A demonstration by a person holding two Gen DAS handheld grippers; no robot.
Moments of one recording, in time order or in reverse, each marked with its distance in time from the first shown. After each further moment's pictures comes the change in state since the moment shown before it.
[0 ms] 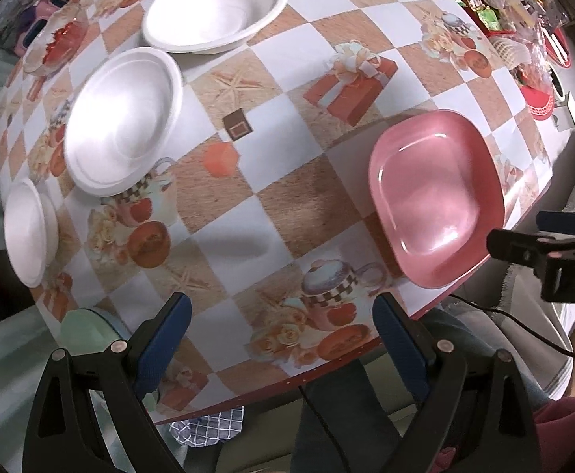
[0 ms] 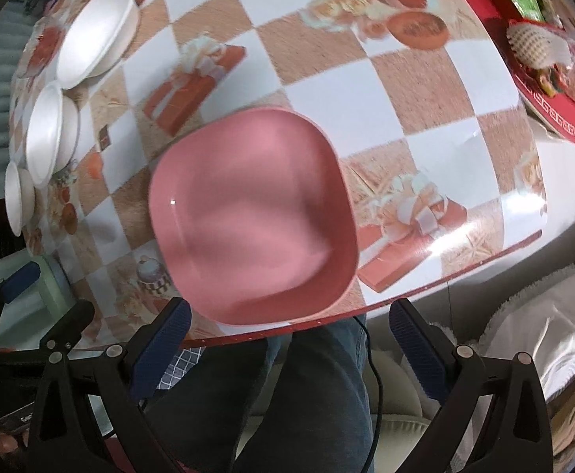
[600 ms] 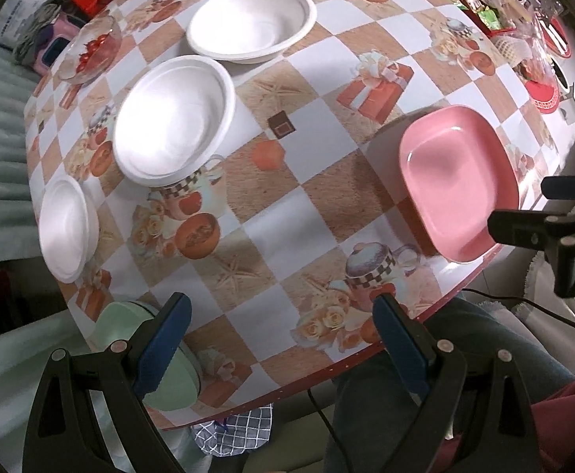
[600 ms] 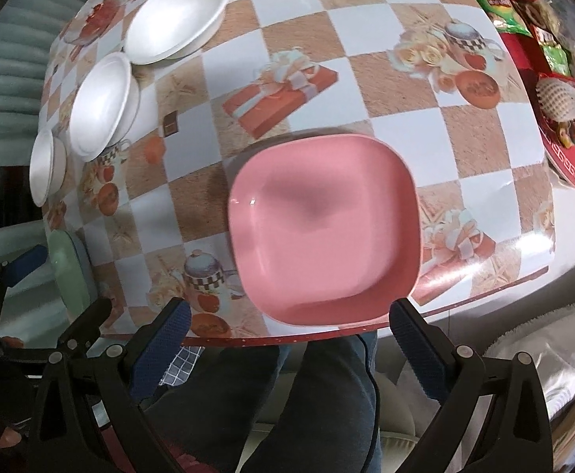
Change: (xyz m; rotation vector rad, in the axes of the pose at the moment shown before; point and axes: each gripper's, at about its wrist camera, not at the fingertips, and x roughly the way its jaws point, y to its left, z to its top) left arm -0.019 0.022 -0.027 0.028 -0.072 0.084; right arm -0.017 0.056 -0.008 -0.131 -0.068 0.005
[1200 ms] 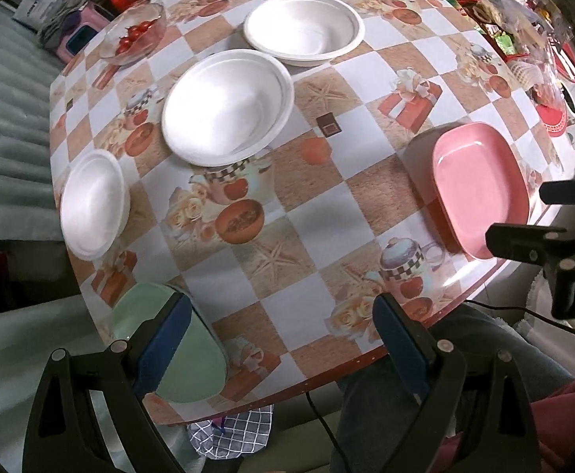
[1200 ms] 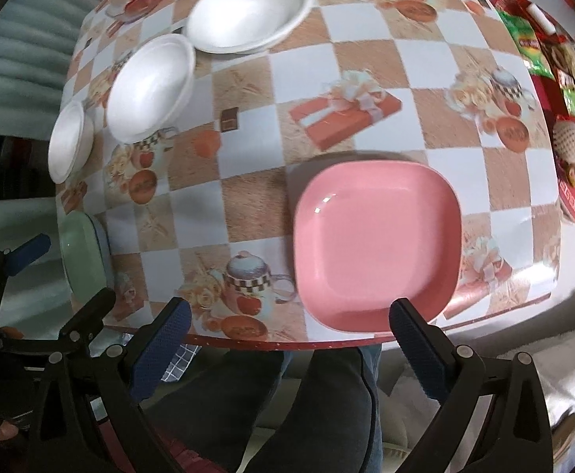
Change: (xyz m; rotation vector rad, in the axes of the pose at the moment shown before) left arm -0.012 0.038 -0.022 -0.074 -0.053 0.007; right arm -0.006 0.052 -0.002 -0.104 -0.024 -0.012
